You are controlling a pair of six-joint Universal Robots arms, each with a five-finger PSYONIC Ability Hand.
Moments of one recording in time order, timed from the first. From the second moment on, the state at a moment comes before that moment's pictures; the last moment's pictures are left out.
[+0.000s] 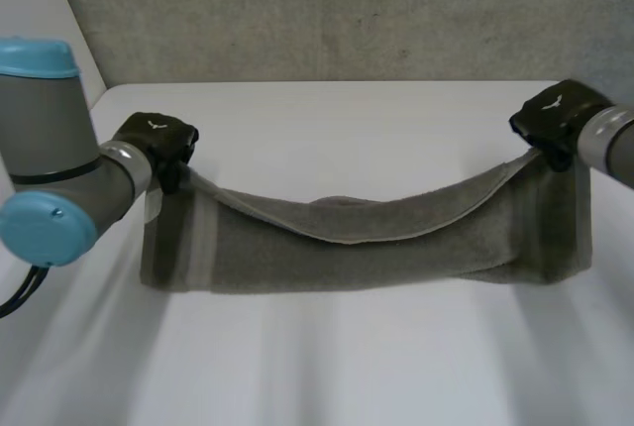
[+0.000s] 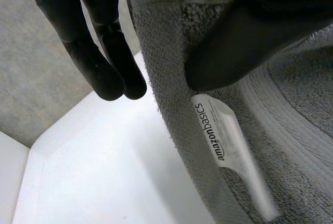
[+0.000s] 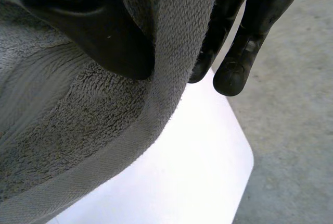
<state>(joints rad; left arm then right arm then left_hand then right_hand) 4.38 -2.13 -1.14 2.92 -1.58 3.56 1.73 -1.07 1.05 0.42 1.41 2.27 1.43 1.51 1.55 1.51 1.49 1.32 1.32 1.34 1.34 1.16</state>
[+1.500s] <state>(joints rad) 4.63 -1.66 -1.69 3.27 -1.26 3.50 1.55 -1.46 1.50 0.16 1.18 2.47 1.43 1.51 1.55 1.51 1.49 1.32 1.32 1.34 1.34 1.16</state>
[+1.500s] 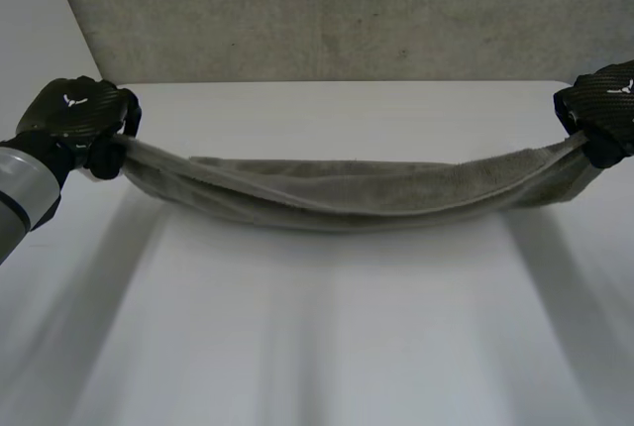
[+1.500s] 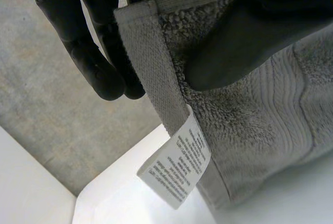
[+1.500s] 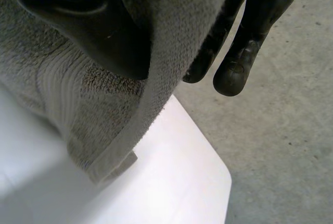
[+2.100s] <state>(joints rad) 4.46 -2.35 -1.11 3.19 -1.52 3.49 1.66 -0.79 0.93 0.19 1.39 2.47 1.43 1.51 1.55 1.51 1.49 1.32 1.32 1.34 1.34 1.16</state>
